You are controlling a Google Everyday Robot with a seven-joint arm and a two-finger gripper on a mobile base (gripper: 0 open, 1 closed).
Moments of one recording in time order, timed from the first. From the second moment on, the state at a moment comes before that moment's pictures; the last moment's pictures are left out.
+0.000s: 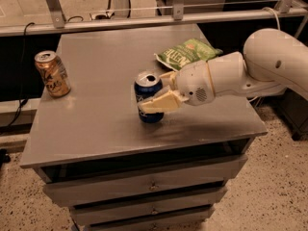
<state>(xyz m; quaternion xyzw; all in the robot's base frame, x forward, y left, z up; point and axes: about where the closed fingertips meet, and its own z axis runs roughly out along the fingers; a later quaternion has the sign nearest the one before) 0.501 -0.003 0.893 -0.53 0.65 0.37 0.40</state>
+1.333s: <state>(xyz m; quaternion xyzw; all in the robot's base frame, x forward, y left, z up) 0.577 0.079 0.899 -0.56 0.58 0.38 0.46</state>
